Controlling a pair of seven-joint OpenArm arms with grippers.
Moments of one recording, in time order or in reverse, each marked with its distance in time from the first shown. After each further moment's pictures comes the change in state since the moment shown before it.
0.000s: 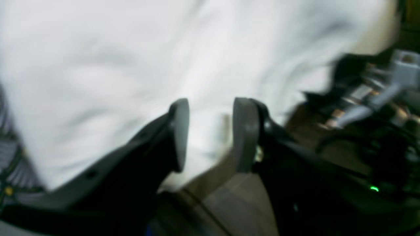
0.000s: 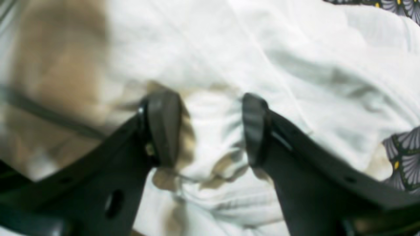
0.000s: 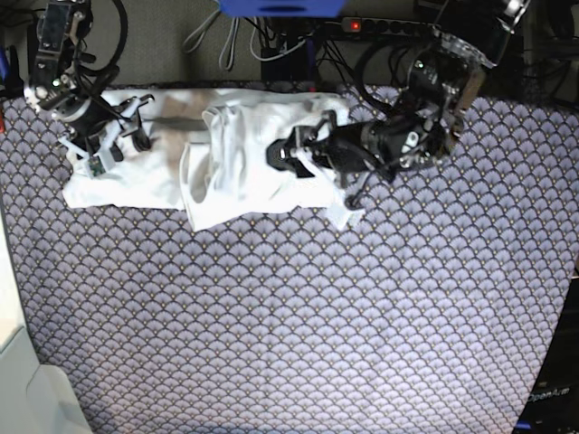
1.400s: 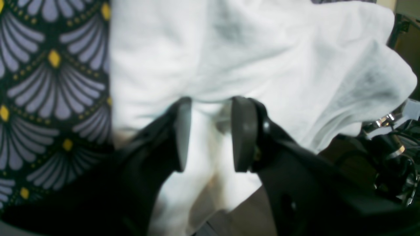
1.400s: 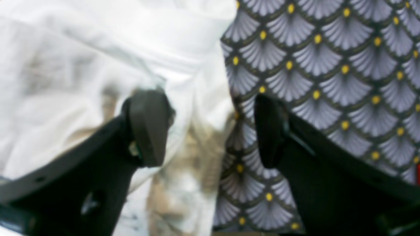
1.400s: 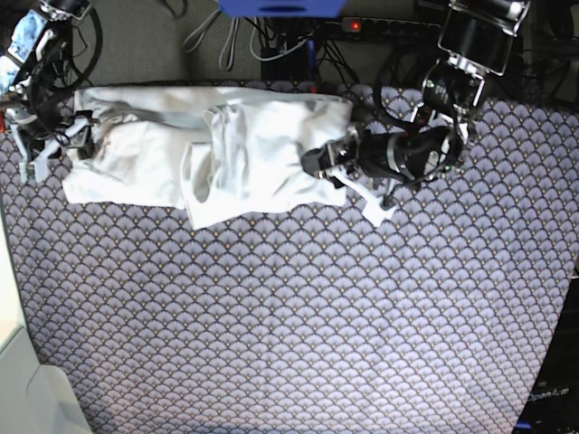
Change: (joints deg) left arm -1.1 -0.1 -6.2 -17.6 -3.1 -2.1 -1.6; right arm 6.9 -2.8 20.3 -5.0 5.6 -0.3 -11.2
